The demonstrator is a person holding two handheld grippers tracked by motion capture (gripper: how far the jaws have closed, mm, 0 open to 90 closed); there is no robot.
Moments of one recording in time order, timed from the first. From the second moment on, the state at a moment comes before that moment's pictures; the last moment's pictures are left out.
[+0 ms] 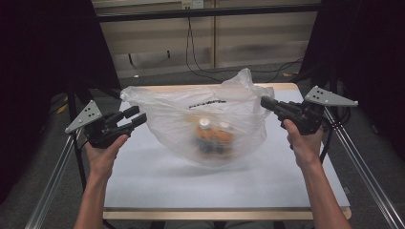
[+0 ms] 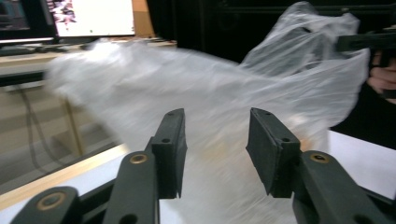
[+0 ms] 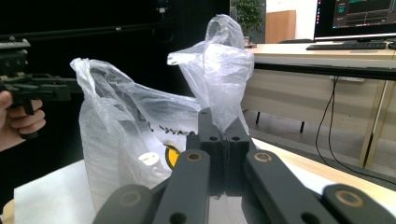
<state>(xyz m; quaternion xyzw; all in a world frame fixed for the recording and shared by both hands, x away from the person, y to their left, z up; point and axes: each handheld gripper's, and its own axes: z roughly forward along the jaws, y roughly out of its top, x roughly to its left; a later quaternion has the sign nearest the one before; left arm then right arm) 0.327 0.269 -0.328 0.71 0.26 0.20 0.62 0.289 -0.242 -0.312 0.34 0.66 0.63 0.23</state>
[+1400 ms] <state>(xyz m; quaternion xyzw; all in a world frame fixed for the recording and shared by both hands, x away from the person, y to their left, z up) 0.324 0.222 -0.327 0.76 0.16 0.14 0.61 0.279 -0.282 -0.302 0.39 0.61 0.63 0.28</state>
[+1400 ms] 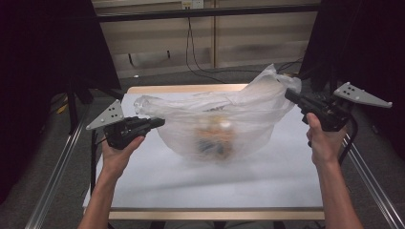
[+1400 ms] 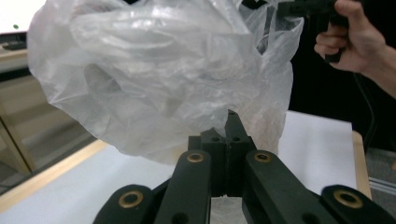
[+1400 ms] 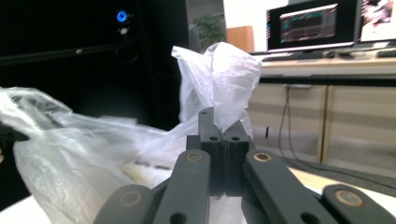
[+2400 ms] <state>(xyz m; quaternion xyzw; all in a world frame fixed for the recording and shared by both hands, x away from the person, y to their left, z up) 0.340 0.229 -0.383 0.81 0.21 0.10 0.55 0.289 -0.270 -0.343 0.41 0.68 0.57 0.24</state>
